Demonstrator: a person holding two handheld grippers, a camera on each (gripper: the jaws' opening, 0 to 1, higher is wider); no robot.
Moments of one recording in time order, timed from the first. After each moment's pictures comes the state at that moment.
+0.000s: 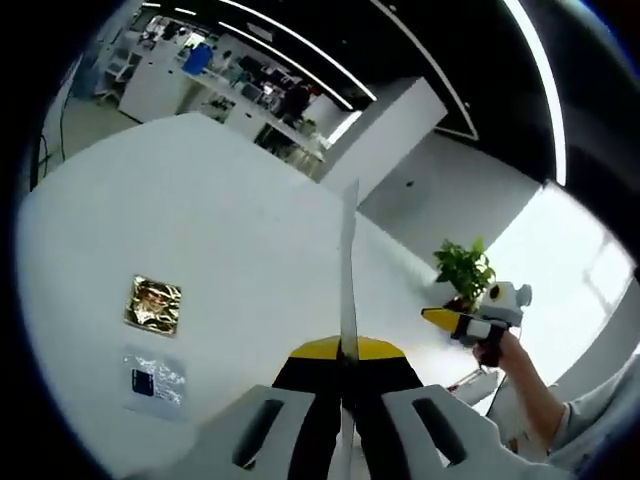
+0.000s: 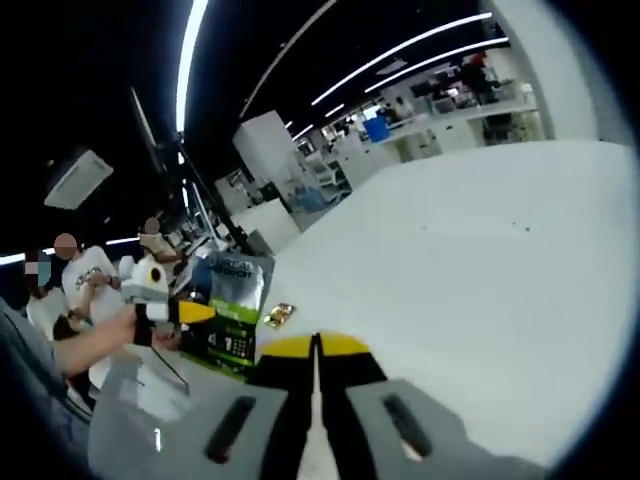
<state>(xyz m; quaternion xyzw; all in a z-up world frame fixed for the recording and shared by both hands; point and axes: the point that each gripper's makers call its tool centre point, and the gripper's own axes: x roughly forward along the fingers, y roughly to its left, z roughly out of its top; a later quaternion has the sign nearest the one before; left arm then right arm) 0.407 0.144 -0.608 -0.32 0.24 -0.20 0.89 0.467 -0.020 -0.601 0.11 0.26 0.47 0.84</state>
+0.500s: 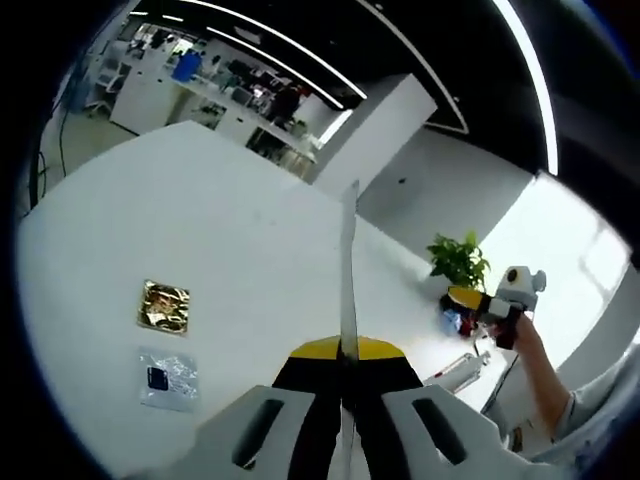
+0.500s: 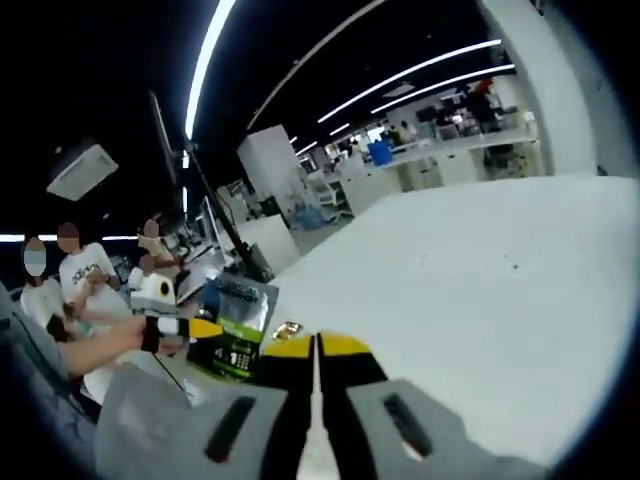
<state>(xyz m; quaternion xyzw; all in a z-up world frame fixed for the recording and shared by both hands) 0.391 0.155 -0.599 -0.30 0.24 -0.22 0.90 0.452 -0.035 -0.549 0.10 0.21 0.46 0.86</state>
